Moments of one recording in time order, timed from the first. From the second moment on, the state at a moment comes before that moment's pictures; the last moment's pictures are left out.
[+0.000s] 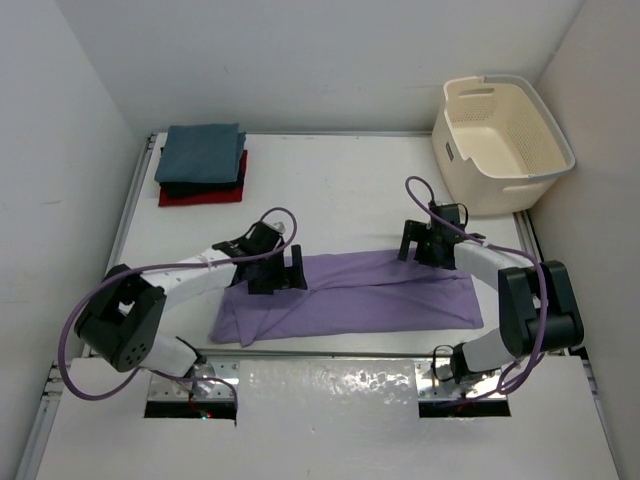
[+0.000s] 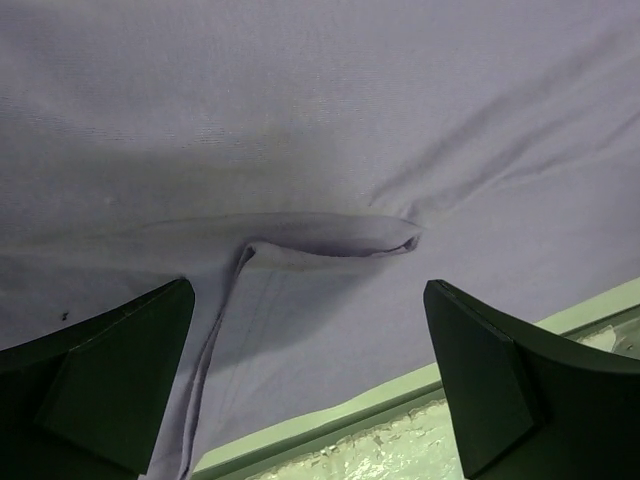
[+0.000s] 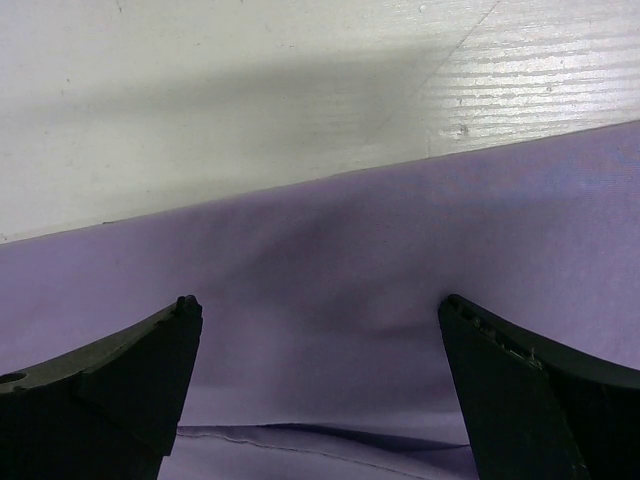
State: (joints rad) left arm -0.58 1.42 0.71 -0.37 0.13 -0.67; right arm 0.14 1.49 0.64 -0.15 -0.01 0.34
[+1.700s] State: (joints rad) left arm -0.59 1.41 0.63 -0.32 -0.04 -0.89; right arm 0.08 1.46 0.67 -0.18 0.07 0.30
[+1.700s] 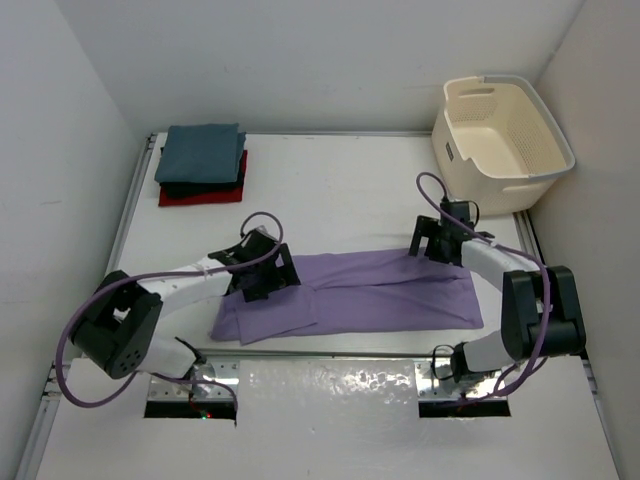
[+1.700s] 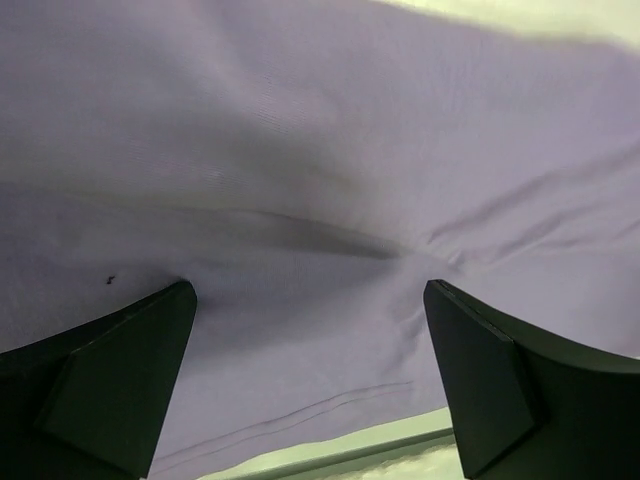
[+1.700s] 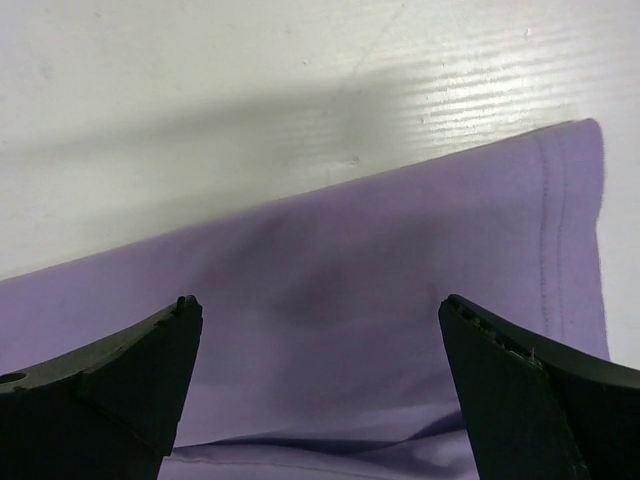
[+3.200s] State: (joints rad) left arm -0.40 2.90 2.45 0.31 0.20 -0.86; right arm 0.81 1.34 0.42 0.05 -0.41 0.47
